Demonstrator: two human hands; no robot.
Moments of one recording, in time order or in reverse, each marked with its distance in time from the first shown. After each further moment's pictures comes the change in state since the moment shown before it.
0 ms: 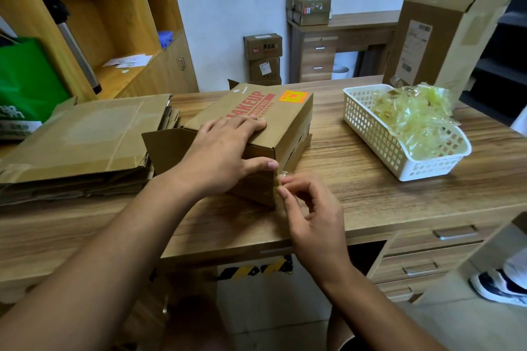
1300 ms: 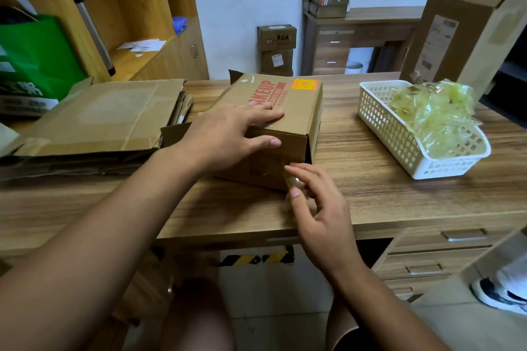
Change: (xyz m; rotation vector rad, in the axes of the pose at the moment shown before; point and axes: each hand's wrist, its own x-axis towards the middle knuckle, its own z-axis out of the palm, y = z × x) left_hand -0.004 -0.016 -0.012 -0.051 0.038 0.033; right_hand -0.006 -0.010 -0.003 -0.044 -0.161 0.088
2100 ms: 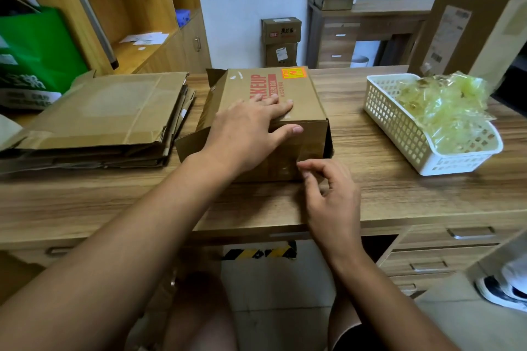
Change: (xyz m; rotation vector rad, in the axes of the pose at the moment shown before) left_hand 0.010 0.024 0.027 0.083 0.140 -0.107; right_hand 0.014 0.010 0.004 -0.203 0.168 0.050
